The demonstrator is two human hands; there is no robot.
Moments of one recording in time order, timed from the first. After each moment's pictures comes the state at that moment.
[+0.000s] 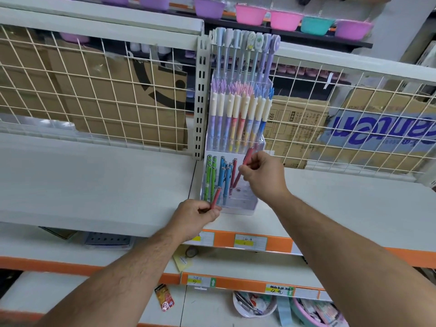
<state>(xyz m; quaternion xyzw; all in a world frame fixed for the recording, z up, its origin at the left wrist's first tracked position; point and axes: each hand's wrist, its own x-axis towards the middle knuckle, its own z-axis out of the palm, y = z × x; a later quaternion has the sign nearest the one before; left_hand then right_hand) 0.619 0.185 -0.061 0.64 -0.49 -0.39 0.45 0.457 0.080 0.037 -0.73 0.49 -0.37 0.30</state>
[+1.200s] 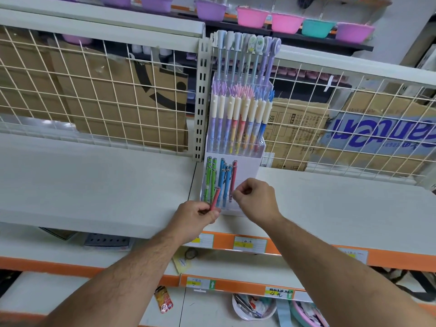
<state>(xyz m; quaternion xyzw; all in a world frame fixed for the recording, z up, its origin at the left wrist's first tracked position) 0.620 0.185 -0.064 0.64 -0.50 -0.37 0.45 0.456 0.101 -0.004 -0.75 0.52 -0.29 0.29</state>
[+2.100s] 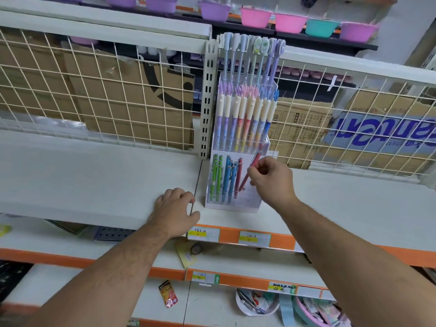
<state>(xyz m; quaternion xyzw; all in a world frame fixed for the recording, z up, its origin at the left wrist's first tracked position) 0.671 0.198 -0.076 0.78 -0.60 -0.08 0.17 0.446 0.098 0.037 -0.73 0.50 -0.38 0.28</state>
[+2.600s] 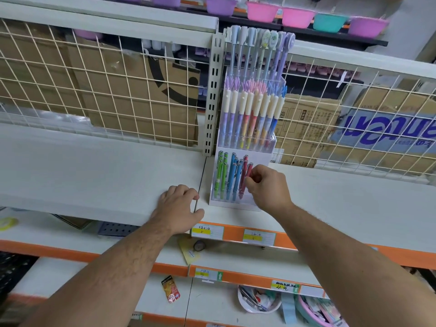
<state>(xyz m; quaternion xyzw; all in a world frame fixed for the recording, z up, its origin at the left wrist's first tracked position) 0.673 0.199 -0.076 0.78 -0.60 -0.09 0.17 0.458 0.100 0.013 -0.77 0.51 -0.29 0.23</state>
